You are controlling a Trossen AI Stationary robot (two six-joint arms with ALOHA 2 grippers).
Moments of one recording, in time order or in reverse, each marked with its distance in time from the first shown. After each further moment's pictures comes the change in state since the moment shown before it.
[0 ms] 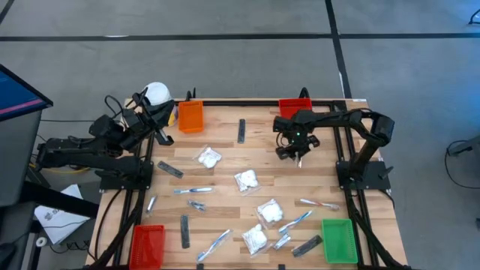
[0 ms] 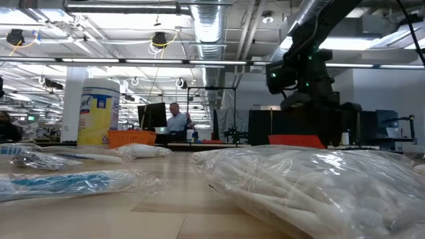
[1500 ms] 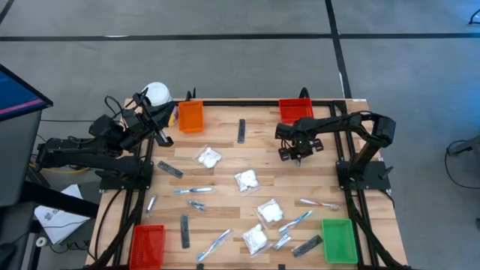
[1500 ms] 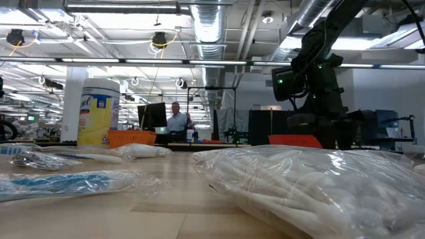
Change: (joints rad) left arm 0.000 0.000 0.000 0.000 0.031 -0.003; right arm 0.025 -0.002 -0.148 0.141 0.180 0.187
